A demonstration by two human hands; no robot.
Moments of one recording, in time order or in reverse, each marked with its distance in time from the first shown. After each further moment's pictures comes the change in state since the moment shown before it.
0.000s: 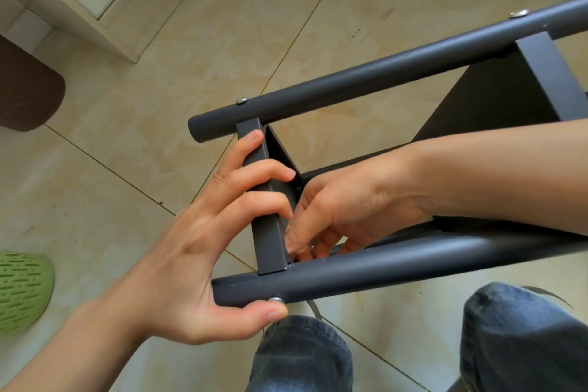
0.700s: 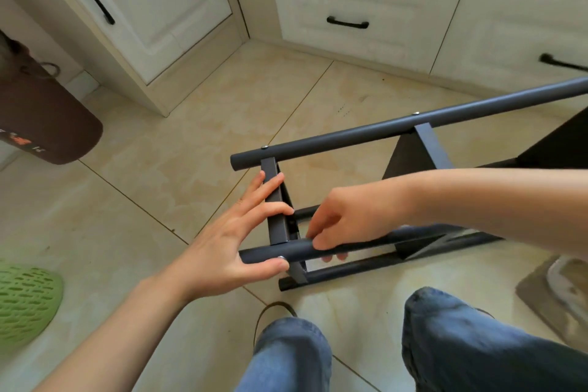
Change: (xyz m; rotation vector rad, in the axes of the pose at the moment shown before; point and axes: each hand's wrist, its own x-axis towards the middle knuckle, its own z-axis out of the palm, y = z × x) left_hand -0.016 0.013 0.000 0.009 0.058 -0.141; right_hand -0.081 -0.024 0.042 -0.829 0.323 0.029
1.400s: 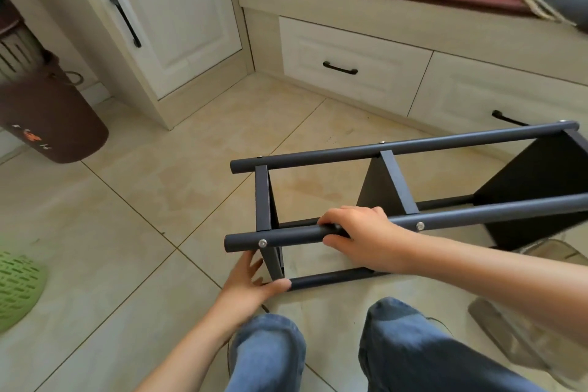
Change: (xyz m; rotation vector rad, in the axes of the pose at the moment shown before) left_hand -0.025 0.023 0.107 -0.676 0.313 -0.734; right_hand -0.035 0.037 0.054 -0.228 0.613 0.059
